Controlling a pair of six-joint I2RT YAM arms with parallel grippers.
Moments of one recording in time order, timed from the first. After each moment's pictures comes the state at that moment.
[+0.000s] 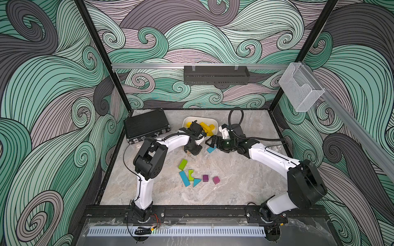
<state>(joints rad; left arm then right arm) -0.61 2.00 1.43 -0.72 0.08 0.13 0.51 1.50 0.98 -0.22 -0.40 0.67</state>
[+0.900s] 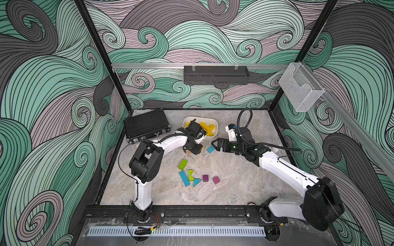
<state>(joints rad) -0.61 1.92 1.39 -0.69 0.14 0.08 0.51 1.32 0.89 -0.23 -0.27 0.54</state>
